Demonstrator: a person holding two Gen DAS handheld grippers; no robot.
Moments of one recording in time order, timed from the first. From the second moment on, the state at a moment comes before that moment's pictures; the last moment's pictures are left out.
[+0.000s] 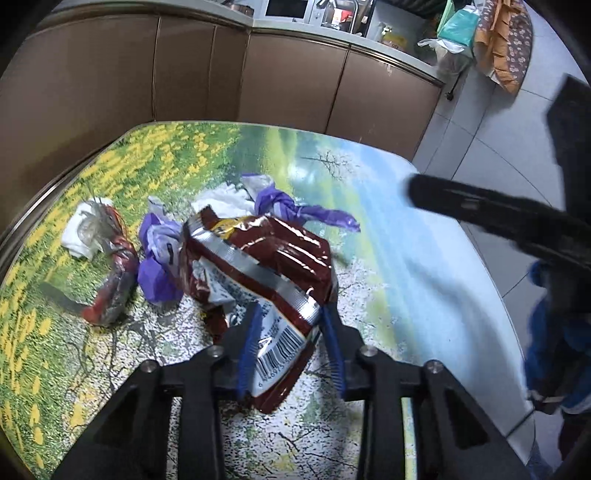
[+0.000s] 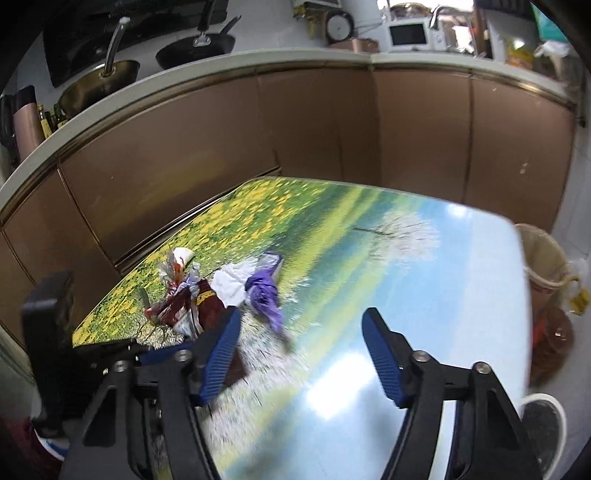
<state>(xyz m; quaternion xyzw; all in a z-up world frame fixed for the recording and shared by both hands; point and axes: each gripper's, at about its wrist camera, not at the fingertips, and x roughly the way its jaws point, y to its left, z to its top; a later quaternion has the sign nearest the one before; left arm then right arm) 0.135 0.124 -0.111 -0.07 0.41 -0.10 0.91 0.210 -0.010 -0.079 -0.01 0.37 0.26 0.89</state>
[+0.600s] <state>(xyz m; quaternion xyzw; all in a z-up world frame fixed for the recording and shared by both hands) 0.137 0.130 -0.116 -0.10 0.41 -0.13 0.90 0.259 0.036 -0.129 -0.01 0.43 0.31 0.85</state>
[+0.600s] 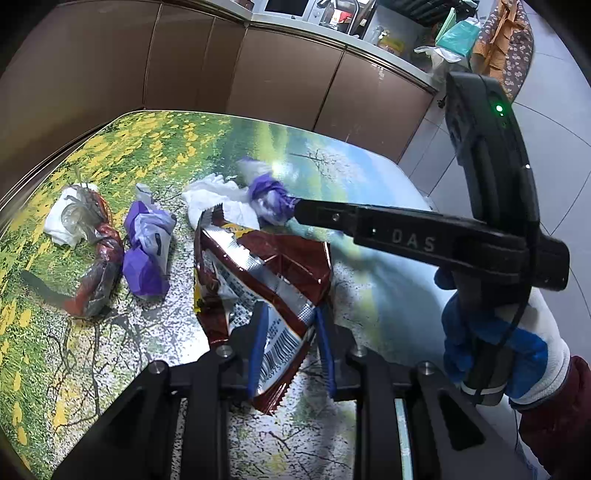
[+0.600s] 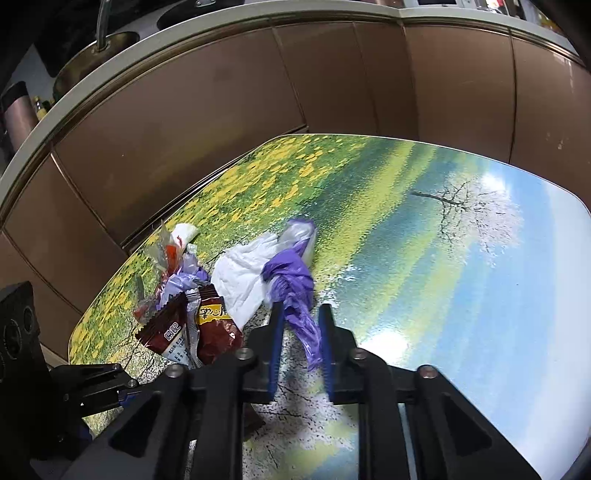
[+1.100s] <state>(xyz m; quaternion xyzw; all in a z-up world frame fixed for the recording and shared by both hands) 0.095 0.110 -0.089 -0.10 0.37 -0.13 0.91 0.194 -0.008 -0.080 -0.01 0.39 0.29 0.88</state>
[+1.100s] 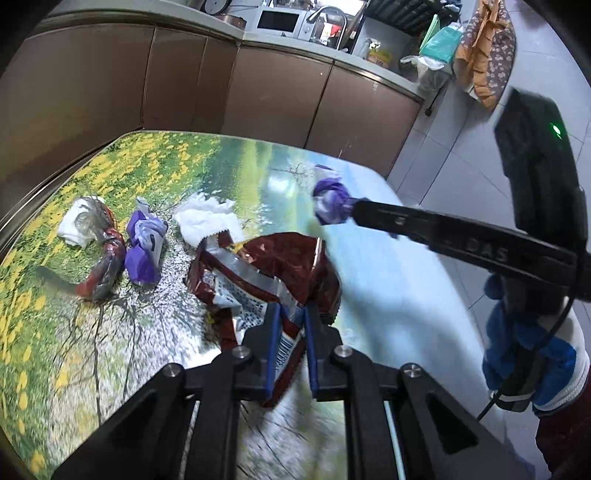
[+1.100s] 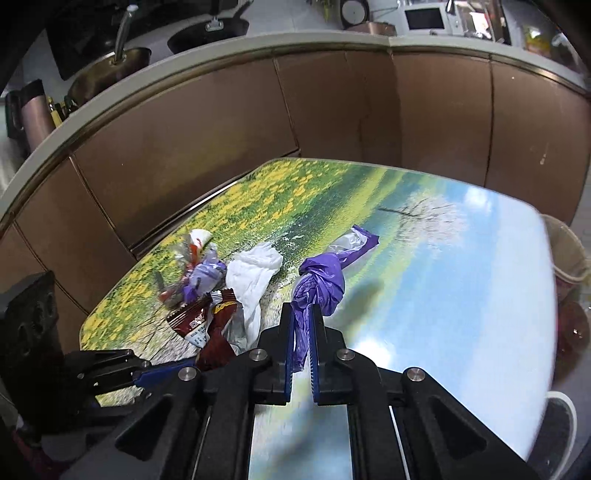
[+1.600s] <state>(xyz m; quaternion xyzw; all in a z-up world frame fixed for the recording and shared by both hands) 0.023 0.099 -0.029 -0.10 0.33 -0.12 0.93 0.088 -0.073 -0.016 0.02 0.32 0.26 0.91</state>
